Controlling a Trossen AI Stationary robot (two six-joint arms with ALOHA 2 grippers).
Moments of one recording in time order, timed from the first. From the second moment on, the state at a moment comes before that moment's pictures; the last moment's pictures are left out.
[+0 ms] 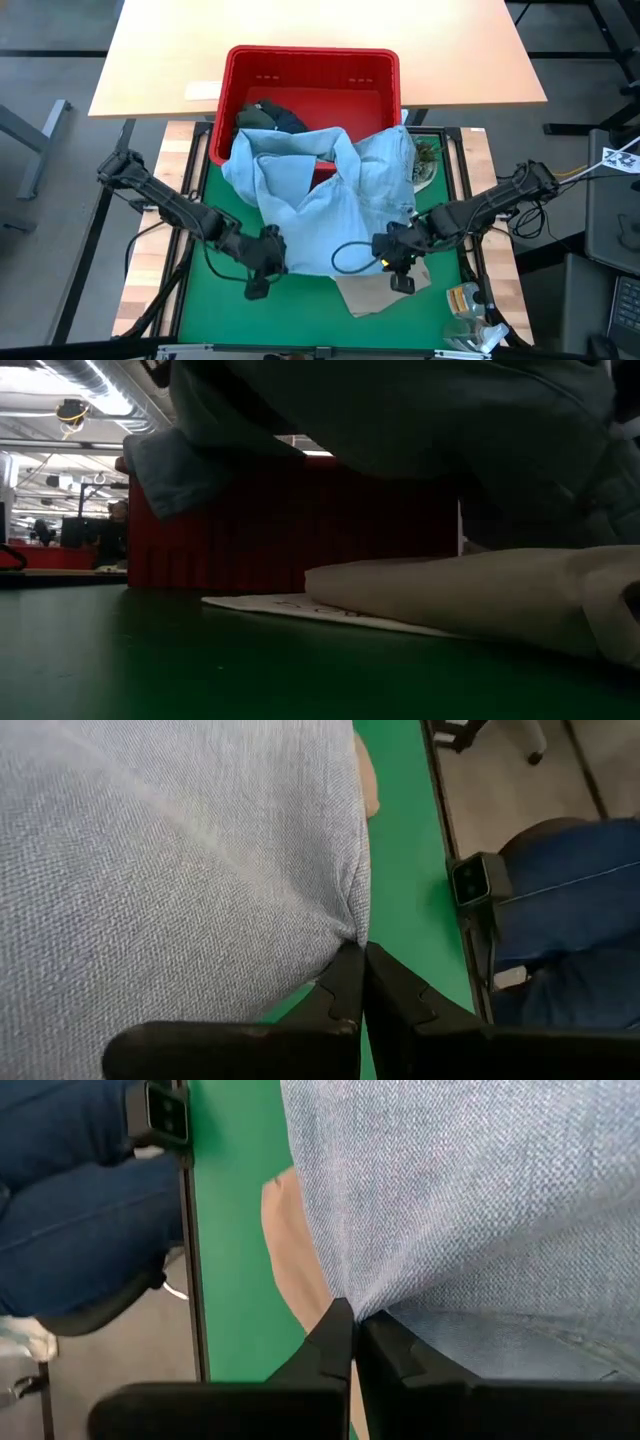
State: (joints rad) left arm -0.50 1.42 1.12 -0.51 -0.11 -0.53; right arm 0.47 1.47 1.30 -0.94 -0.18 0.58
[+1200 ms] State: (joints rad) left arm -0.55 1.63 1.12 -0.45 -0.09 -0.63; right arm 0.52 1.60 1.30 -1.26 -0.22 0.57
